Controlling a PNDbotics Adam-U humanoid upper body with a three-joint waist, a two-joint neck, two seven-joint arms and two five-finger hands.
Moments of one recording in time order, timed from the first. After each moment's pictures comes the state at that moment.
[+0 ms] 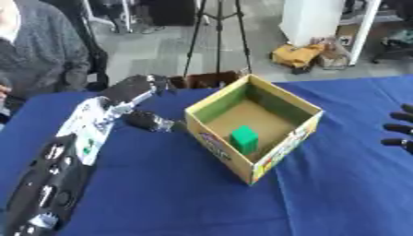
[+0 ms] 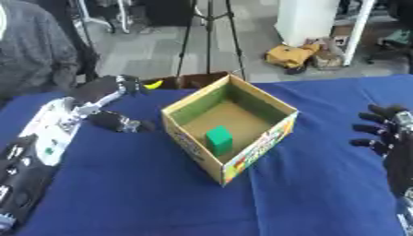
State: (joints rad) left arm -0.71 0.39 0.05 -1.29 -0.94 -0.35 -0.27; right arm -0.46 -0.32 0.00 -1.48 -0.23 -0.02 -0.08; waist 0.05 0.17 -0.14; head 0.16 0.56
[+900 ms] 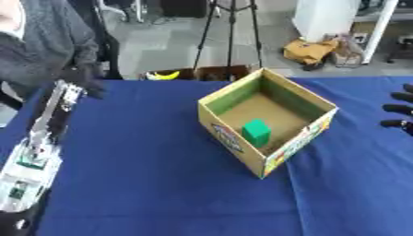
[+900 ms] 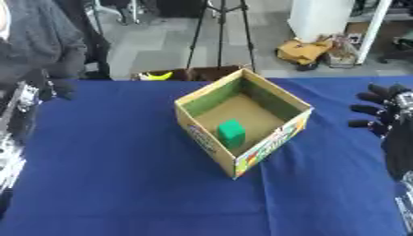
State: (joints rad) left arm -0.37 0.42 0.13 -1.66 -0.02 -0.04 -0.04; right arm -0.47 -0.32 0.01 -1.53 -0.22 -0.03 -0.06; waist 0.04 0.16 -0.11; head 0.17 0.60
